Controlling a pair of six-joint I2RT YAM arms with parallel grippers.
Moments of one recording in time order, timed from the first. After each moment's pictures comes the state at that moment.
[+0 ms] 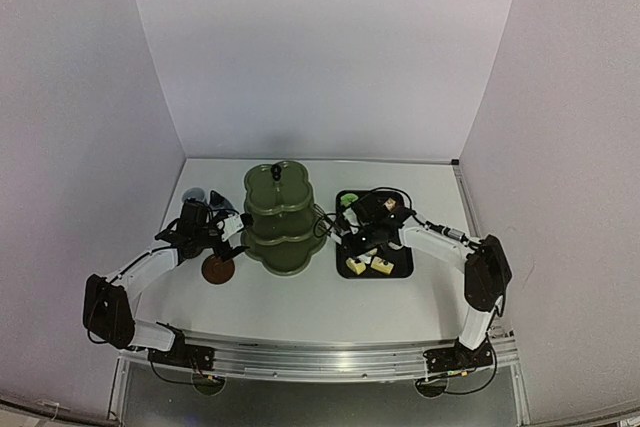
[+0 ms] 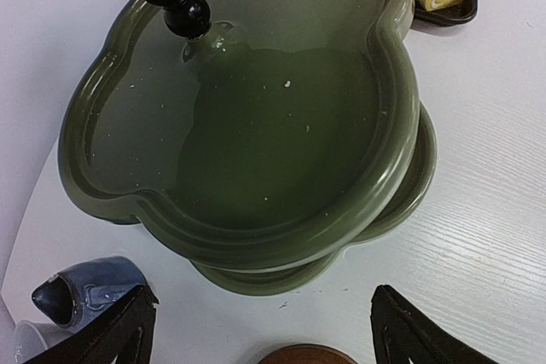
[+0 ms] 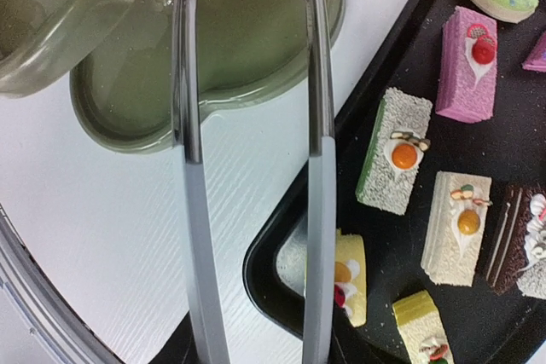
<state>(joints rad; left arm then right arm) -0.35 1.34 0.86 -0.28 0.39 0.76 0.73 1.85 1.45 -0.67 -0.16 0.22</state>
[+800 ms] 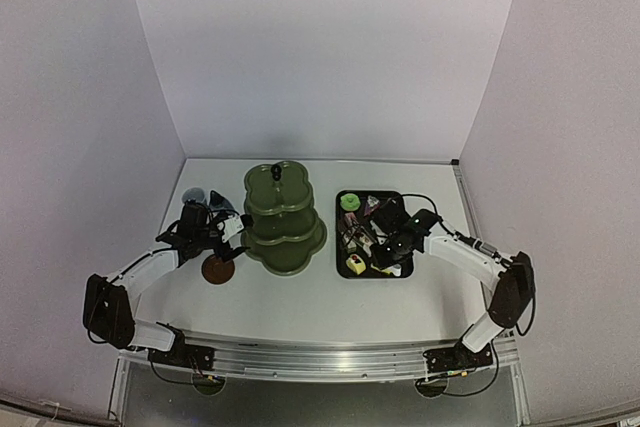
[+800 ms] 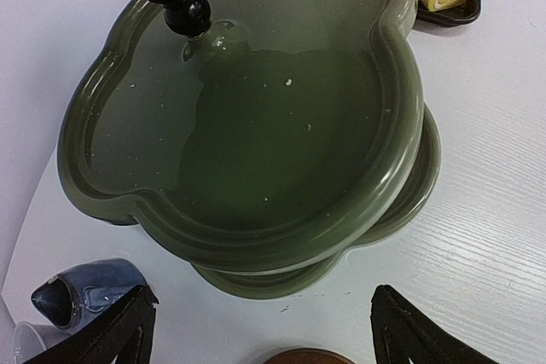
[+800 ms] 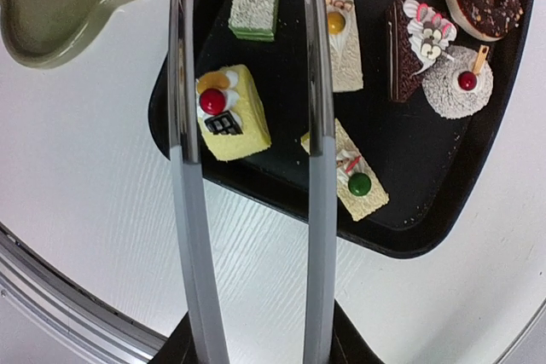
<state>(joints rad) -0.35 1.34 0.83 -0.23 0.39 0.76 0.73 1.63 1.35 -0.99 0.00 0.32</state>
